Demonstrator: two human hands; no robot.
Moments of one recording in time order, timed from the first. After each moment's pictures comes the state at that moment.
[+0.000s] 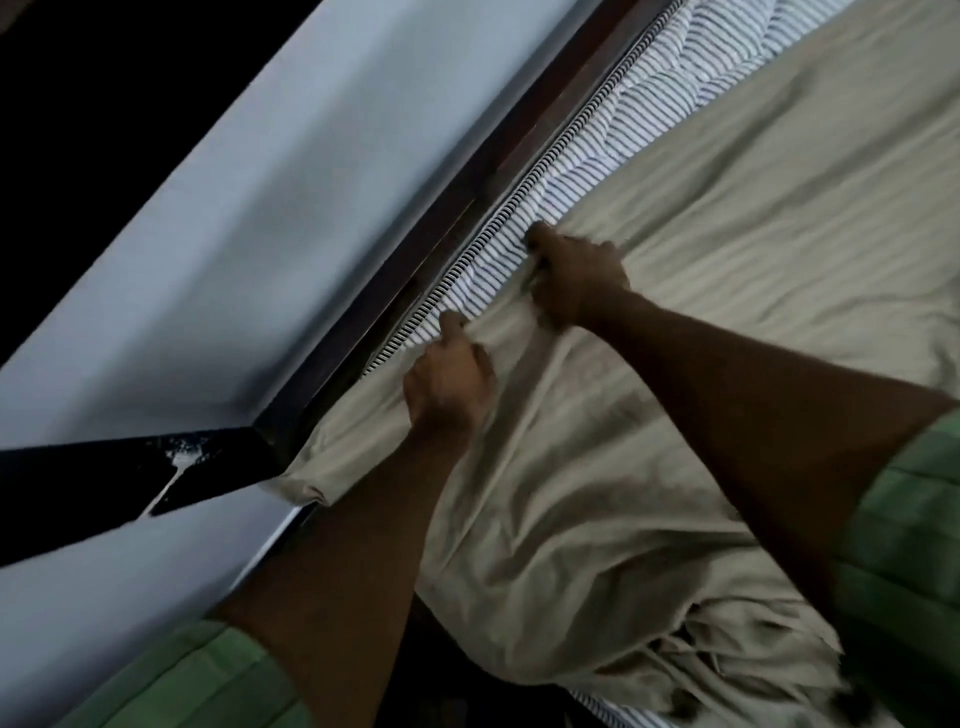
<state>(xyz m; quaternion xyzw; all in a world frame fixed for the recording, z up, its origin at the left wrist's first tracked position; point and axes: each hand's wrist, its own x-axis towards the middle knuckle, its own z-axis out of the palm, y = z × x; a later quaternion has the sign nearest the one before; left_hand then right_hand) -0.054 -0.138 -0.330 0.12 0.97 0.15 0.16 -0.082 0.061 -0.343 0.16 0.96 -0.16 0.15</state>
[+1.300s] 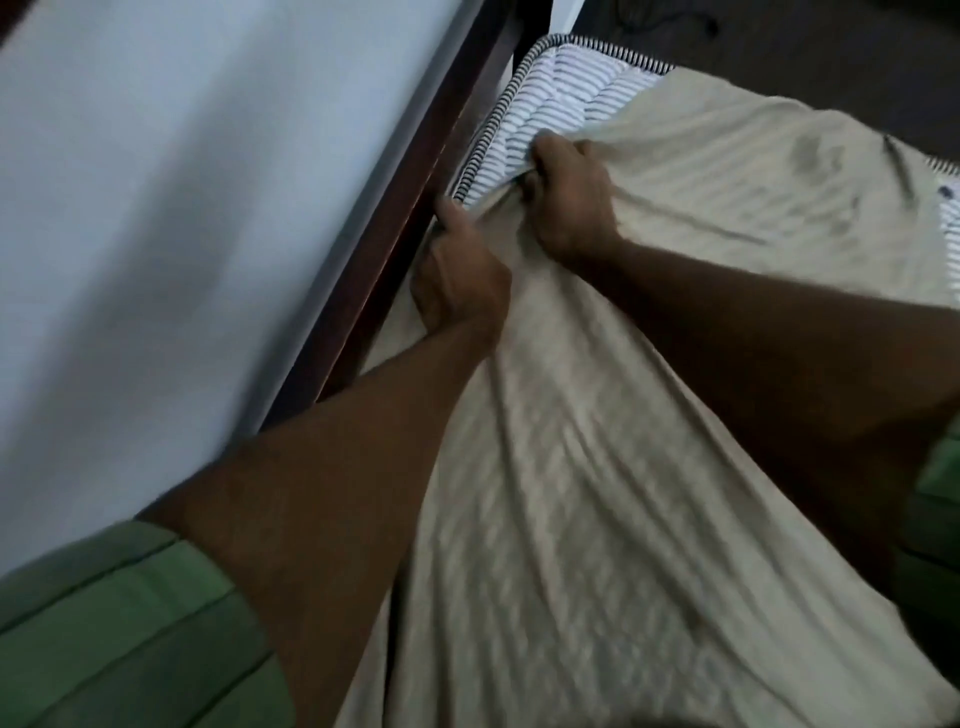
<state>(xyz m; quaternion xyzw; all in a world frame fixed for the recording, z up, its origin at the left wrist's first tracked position) -0.218 0.175 -0.341 0.19 0.96 0.20 0.08 -0.193 0.318 -0.358 0.29 0.91 -0.26 -0.16</state>
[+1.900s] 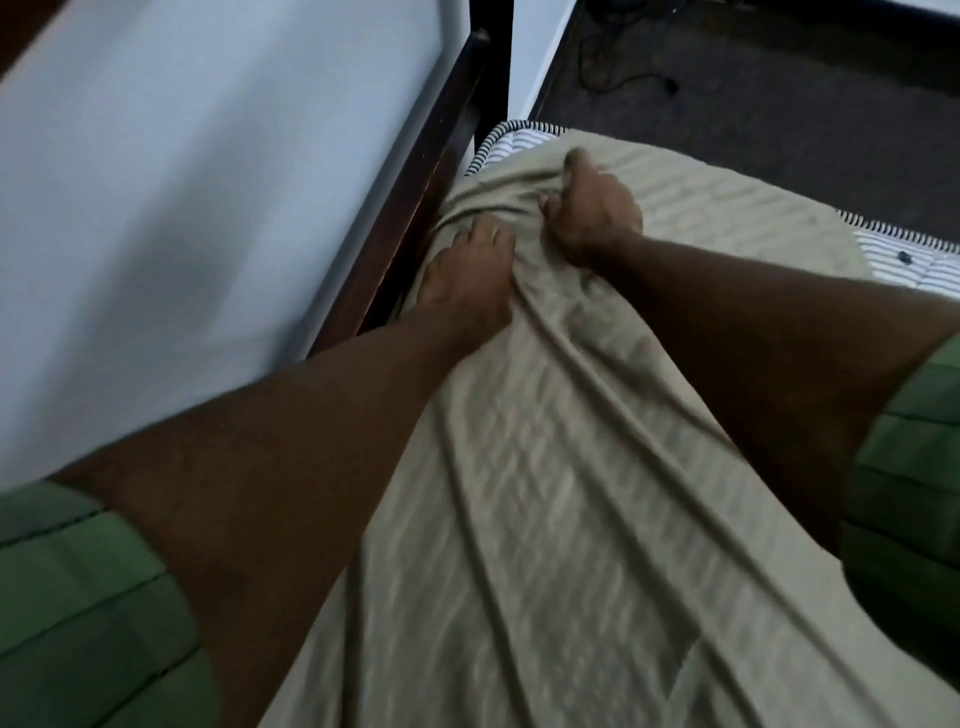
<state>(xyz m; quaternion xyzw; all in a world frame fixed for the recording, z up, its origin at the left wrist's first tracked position) -0.272 0.256 -0.335 0.51 0.85 0.03 0.09 -0.210 0.419 -0.344 0.46 0.87 -0.19 -0.02</state>
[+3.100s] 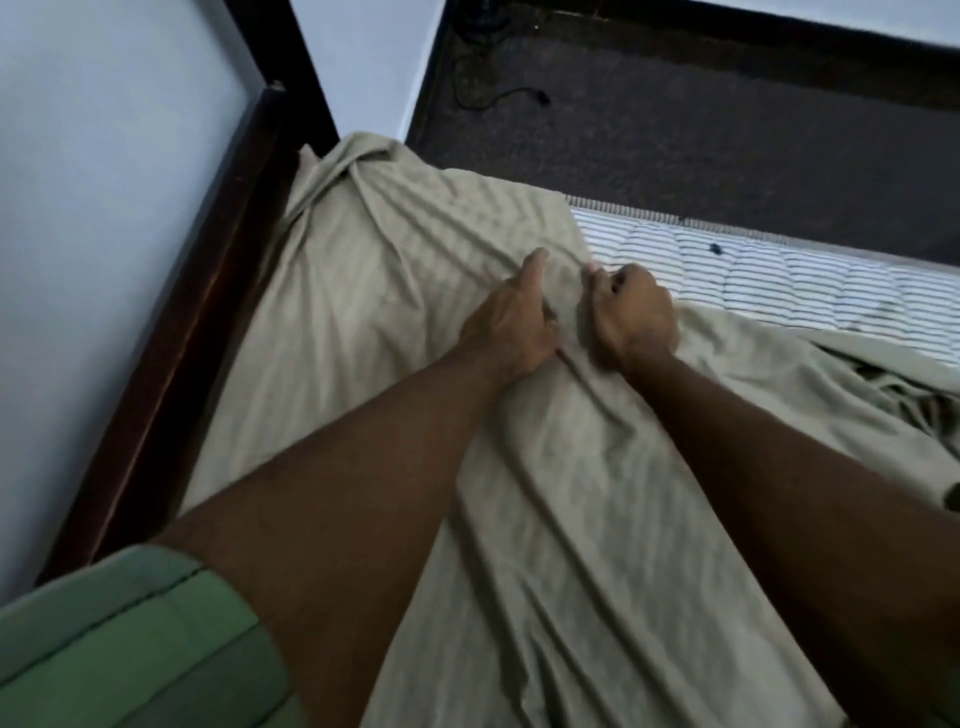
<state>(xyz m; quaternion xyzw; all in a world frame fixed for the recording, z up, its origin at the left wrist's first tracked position) -0.117 0.379 -0.336 0.50 0.78 0.20 0.31 0.006 0.473 -0.351 0.68 0.70 -0.22 -0.08</state>
